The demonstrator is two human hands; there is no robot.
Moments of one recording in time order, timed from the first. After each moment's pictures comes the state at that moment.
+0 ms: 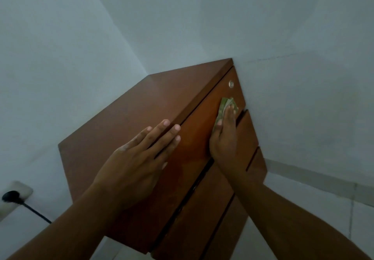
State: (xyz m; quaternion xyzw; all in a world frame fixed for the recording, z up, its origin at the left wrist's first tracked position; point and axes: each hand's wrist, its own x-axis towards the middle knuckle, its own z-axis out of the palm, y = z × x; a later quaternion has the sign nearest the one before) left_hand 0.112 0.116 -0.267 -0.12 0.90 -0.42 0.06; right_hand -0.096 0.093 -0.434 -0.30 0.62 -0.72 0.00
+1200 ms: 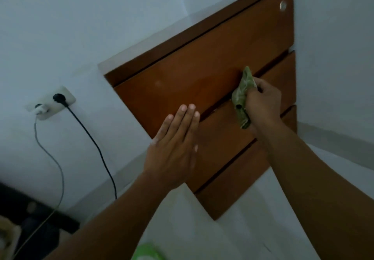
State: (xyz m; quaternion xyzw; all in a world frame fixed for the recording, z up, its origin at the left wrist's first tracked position) left_hand 0.177 0.207 -0.460 -0.35 0.87 -0.34 -0.07; right_hand -0.054 0.189 -0.466 -0.24 0.50 -0.76 0.33
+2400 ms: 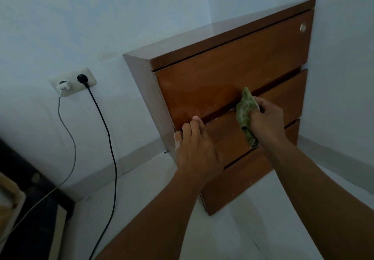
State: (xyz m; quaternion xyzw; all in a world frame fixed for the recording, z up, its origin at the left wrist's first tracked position) left_hand 0.152 0.245 -0.487 -0.57 0.78 -0.21 -0.13; right_hand -0.020 0.233 -0.474 -0.37 0.57 -0.68 0.29
